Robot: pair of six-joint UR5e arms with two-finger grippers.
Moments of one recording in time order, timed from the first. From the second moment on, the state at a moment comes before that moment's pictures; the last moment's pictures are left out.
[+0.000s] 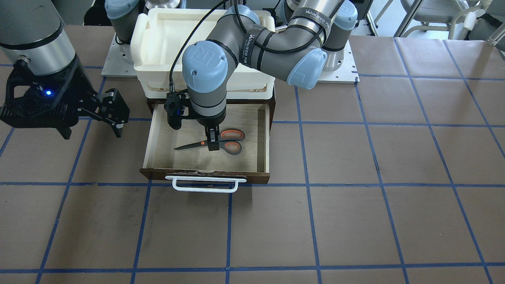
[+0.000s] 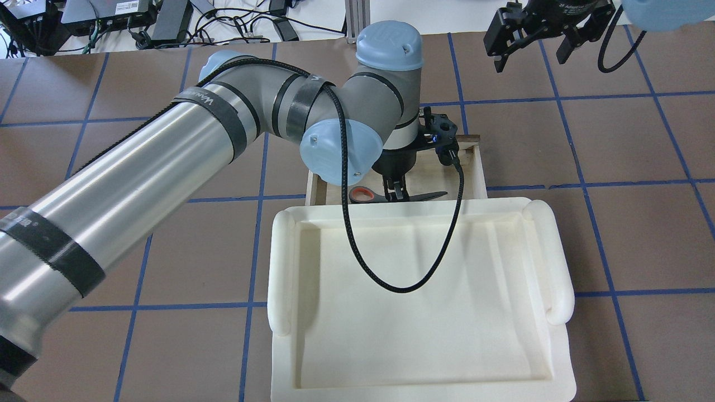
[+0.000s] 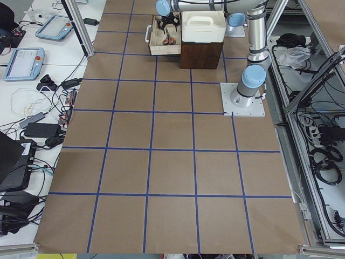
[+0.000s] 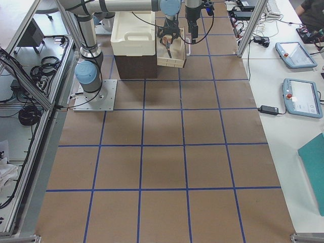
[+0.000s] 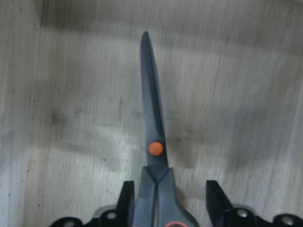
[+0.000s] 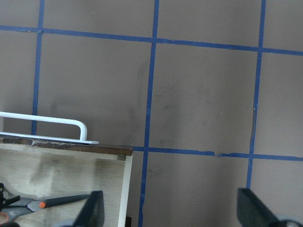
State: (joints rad) left arm -2.06 -1.98 -1.48 -1.40 1.46 0.96; right arm 1.56 -1.42 1.38 -1.65 -1.59 -0.08
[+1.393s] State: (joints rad) left arm -1.81 -1.73 -1.44 -1.43 1.58 0.46; right arm 1.59 -1.42 1.39 -1.60 -1.58 0.06
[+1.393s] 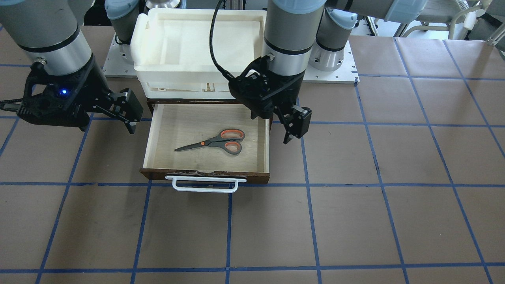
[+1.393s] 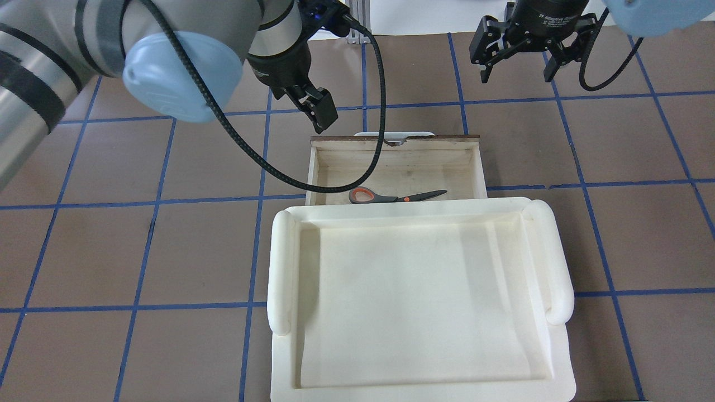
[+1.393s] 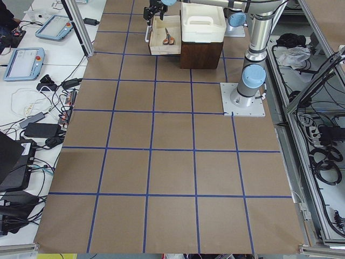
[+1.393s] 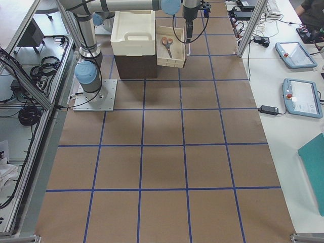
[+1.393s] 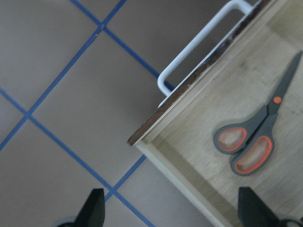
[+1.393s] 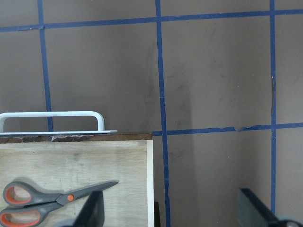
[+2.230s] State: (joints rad) left arm -1.53 -1.53 -1.51 -1.50 1.59 0.21; right arm 1.58 -1.54 1.41 -1.41 -1.59 0.10
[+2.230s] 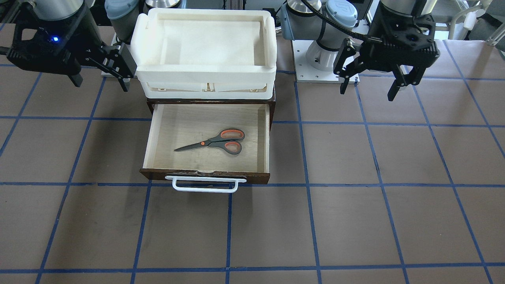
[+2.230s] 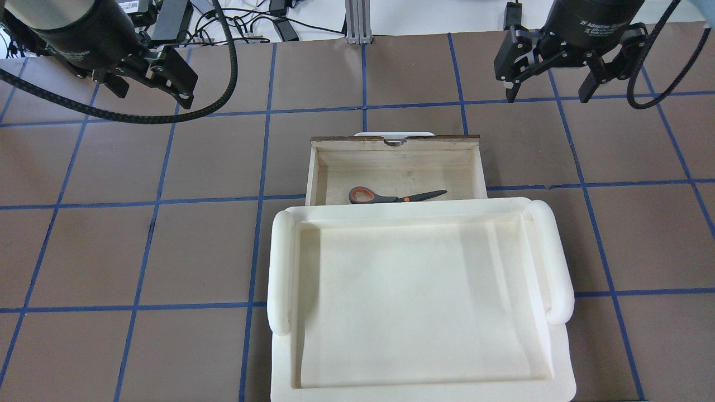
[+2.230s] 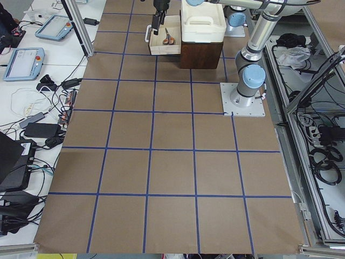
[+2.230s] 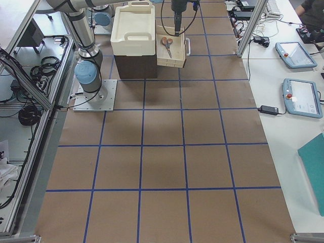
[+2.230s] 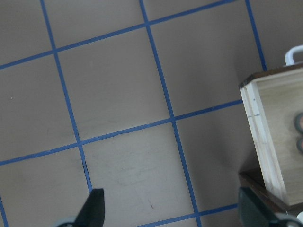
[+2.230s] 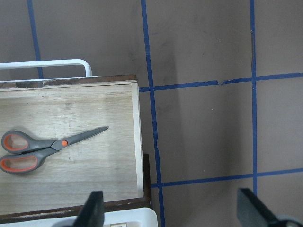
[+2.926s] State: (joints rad) left arm -1.53 -1.52 -1.53 -1.46 1.59 0.15; right arm 1.58 -1.56 1.40 -1.37 -1.57 0.15
